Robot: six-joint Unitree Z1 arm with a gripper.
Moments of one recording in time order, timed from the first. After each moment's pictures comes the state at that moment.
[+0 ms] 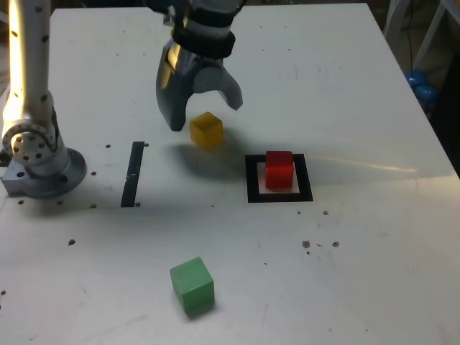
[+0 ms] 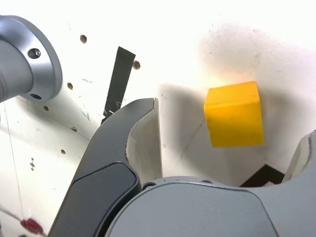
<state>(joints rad) 0.28 1.90 -1.26 1.28 0.00 -0.19</state>
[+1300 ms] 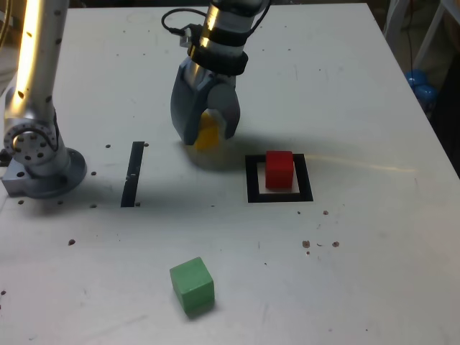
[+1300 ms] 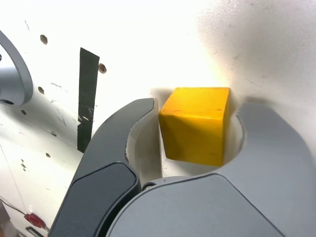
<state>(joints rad) 0.30 1.99 -1.27 1.20 -0.03 -0.11</state>
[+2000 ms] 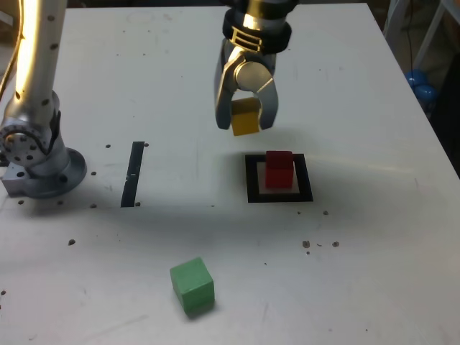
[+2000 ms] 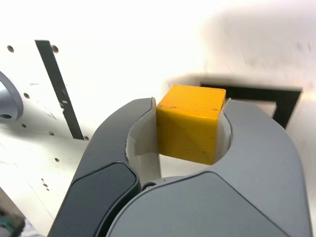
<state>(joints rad) 0.07 1.99 -1.59 1.38 0.01 0.04</state>
